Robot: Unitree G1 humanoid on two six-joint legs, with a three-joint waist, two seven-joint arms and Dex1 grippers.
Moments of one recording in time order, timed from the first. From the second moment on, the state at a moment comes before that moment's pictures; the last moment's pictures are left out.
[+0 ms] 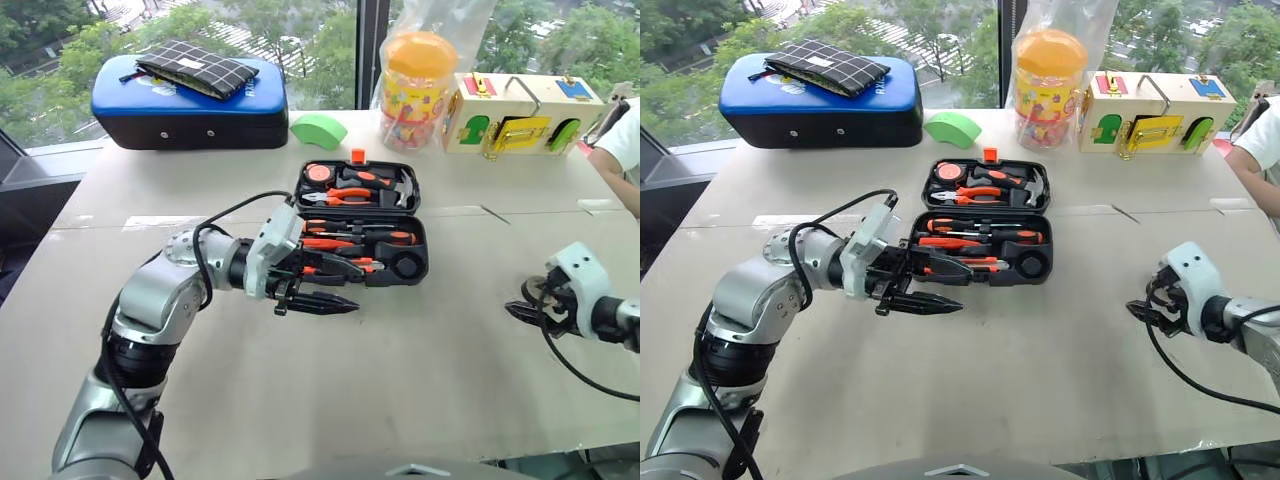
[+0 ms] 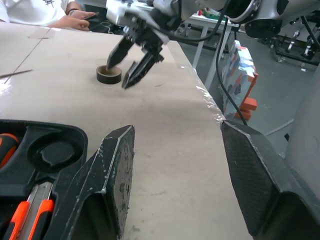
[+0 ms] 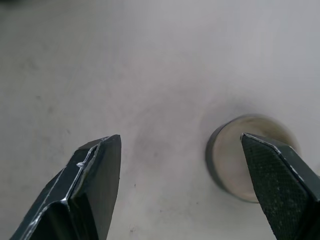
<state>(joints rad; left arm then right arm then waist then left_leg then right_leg) -0.42 0.68 -0.09 -0.31 -0.63 0.60 -1.34 -0.05 -0.93 -0.16 -0.35 0.48 1.06 0.60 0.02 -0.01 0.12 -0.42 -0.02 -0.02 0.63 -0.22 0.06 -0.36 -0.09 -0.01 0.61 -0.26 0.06</state>
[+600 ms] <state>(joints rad) -0.25 0.70 0.01 -0.35 -0.67 0.61 -1.20 -0.35 -0.89 -0.06 -0.46 0.52 1.08 0.68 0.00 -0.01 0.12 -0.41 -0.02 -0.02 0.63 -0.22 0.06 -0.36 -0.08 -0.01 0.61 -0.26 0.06</state>
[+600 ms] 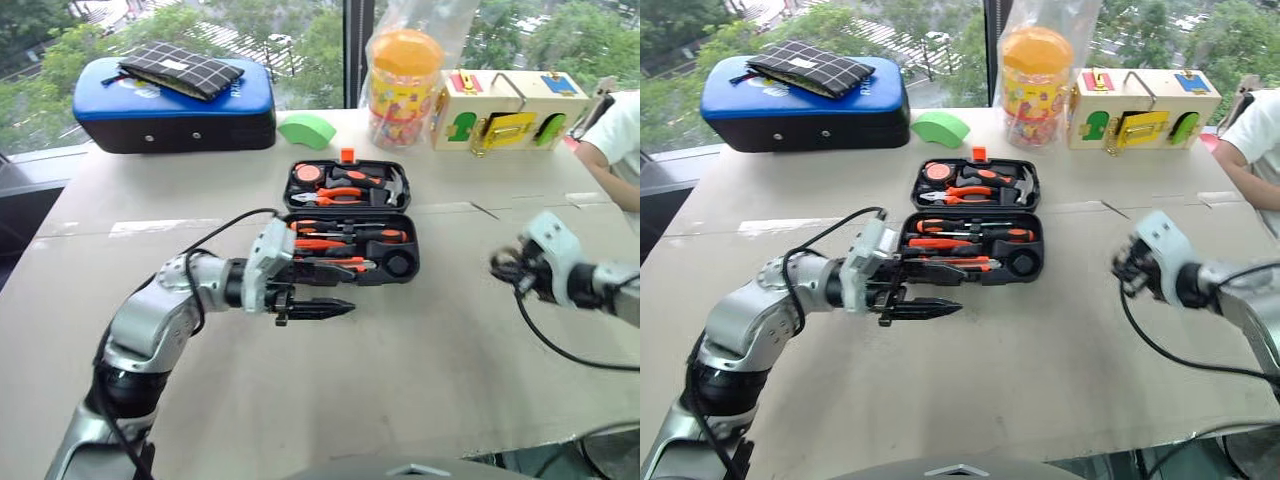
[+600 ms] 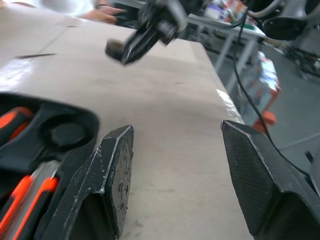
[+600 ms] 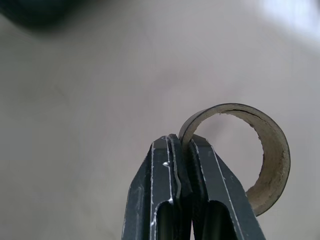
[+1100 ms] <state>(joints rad) 0.09 0.76 0.23 -0.49 -0.69 0.58 -1.08 -0.77 -0.69 0.51 -0.20 0.40 1.11 0.80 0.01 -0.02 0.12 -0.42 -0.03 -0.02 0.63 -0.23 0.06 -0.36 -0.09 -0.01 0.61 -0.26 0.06</state>
